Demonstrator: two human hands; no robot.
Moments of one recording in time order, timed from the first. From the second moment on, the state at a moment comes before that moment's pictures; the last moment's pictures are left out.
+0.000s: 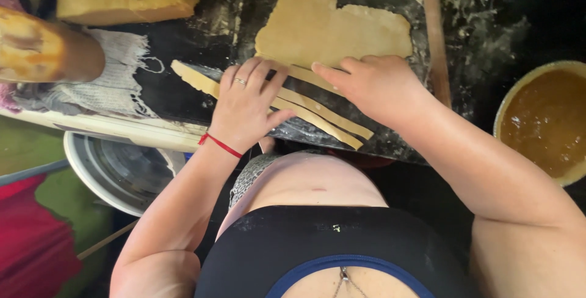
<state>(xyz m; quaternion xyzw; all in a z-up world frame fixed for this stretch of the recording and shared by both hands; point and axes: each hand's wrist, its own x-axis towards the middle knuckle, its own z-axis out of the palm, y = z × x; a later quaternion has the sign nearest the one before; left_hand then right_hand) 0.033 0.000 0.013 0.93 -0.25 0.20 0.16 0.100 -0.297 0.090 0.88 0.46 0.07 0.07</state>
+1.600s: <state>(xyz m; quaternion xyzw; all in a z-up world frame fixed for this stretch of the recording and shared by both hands) 0.004 -0.171 0.018 0.89 -0.36 0.19 0.19 0.015 -0.496 0.138 0.91 0.39 0.06 0.11</state>
